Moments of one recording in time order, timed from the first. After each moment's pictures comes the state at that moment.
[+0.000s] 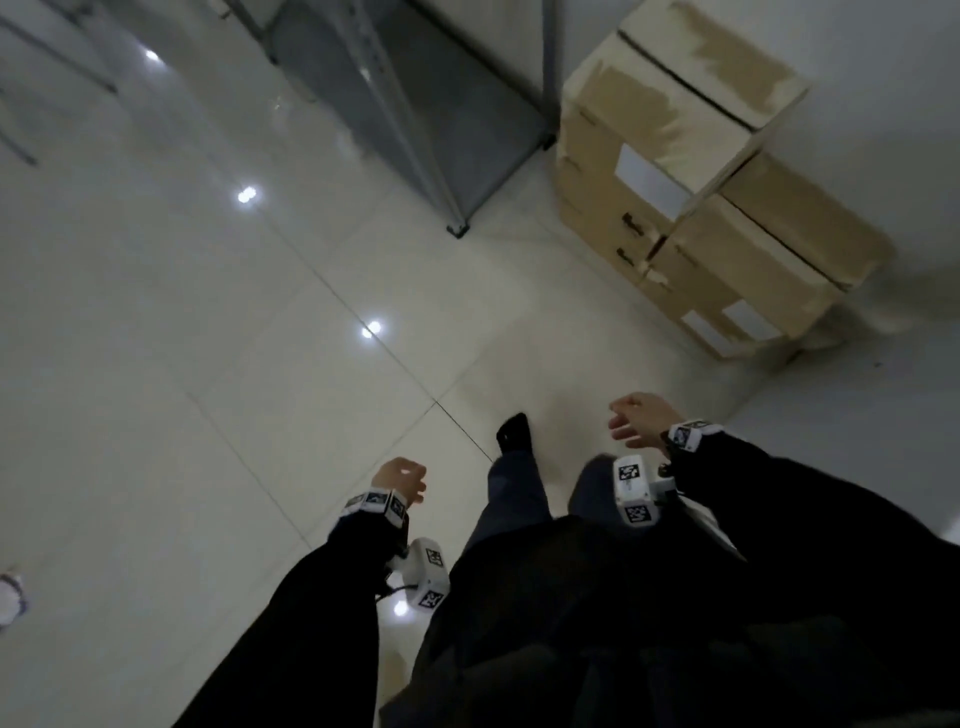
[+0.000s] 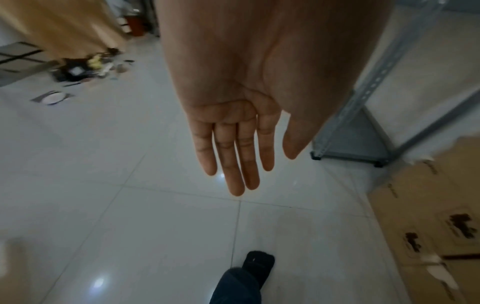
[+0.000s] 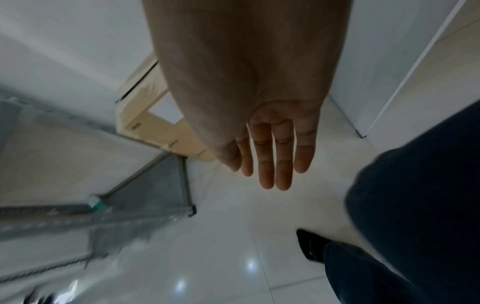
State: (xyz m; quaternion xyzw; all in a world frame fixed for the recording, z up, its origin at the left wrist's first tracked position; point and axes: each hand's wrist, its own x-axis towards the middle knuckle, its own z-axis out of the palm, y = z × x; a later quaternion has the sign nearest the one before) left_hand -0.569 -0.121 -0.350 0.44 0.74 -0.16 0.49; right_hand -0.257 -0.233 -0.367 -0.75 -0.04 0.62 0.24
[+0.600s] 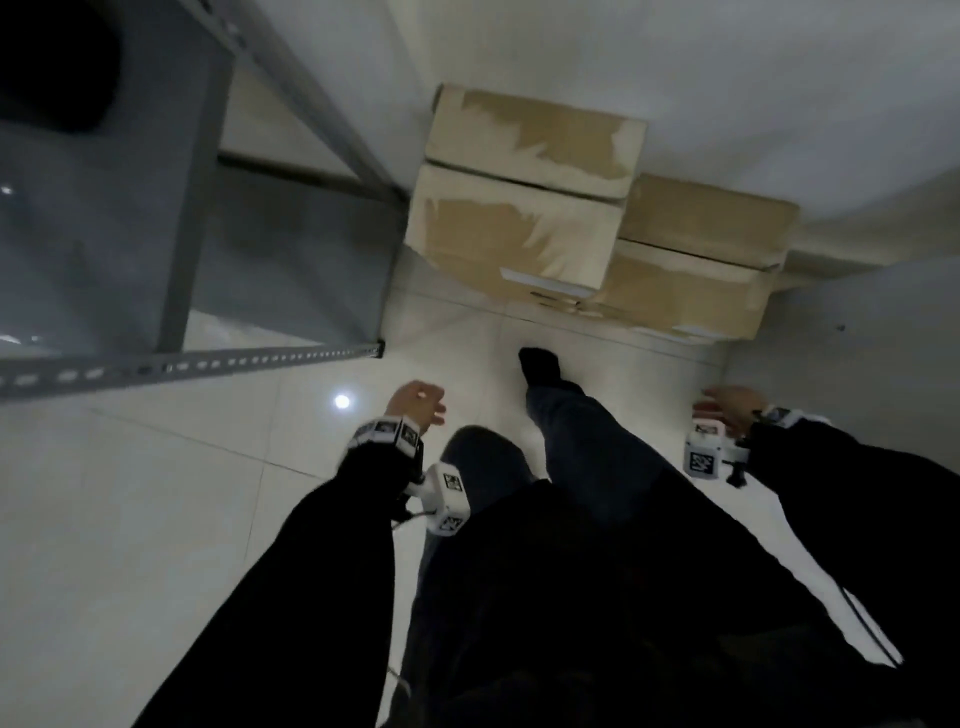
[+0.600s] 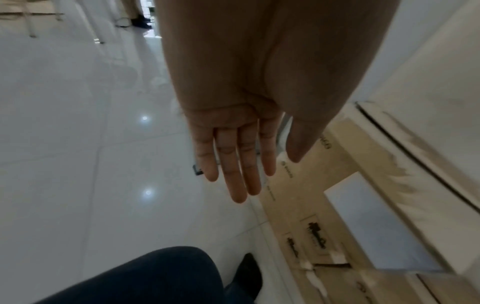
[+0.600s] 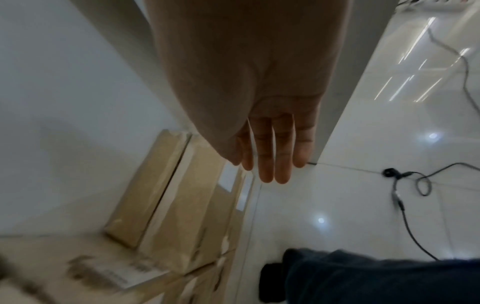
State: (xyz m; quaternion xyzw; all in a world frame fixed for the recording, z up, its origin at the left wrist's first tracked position) left_hand -0.218 0.169 -0.391 0.62 0.54 -0.29 0.49; right_hand -0.053 -0.178 -0.408 -0.73 0.35 0.47 0.34
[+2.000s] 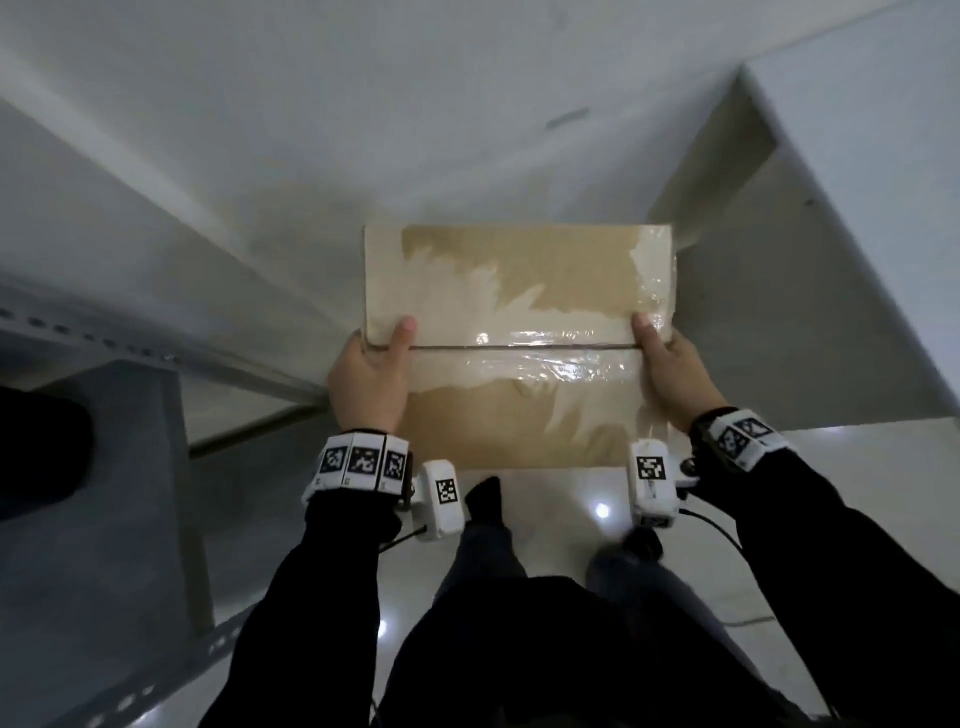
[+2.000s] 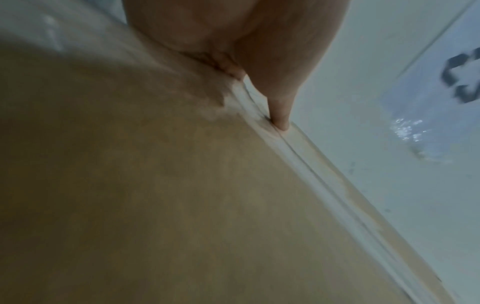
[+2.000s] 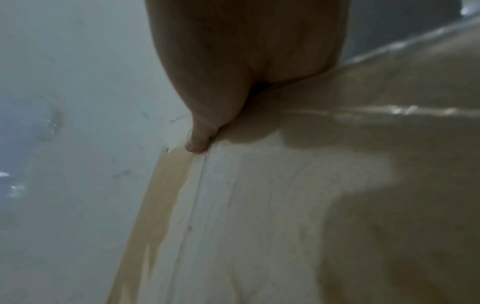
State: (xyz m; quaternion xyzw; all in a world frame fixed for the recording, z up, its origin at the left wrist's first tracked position) left_hand -0.061 0.164 -0.205 0.88 0.25 -0.04 0.41; right_hand -0.088 -0.120 -0.246 -0.74 0.30 0.10 0.60
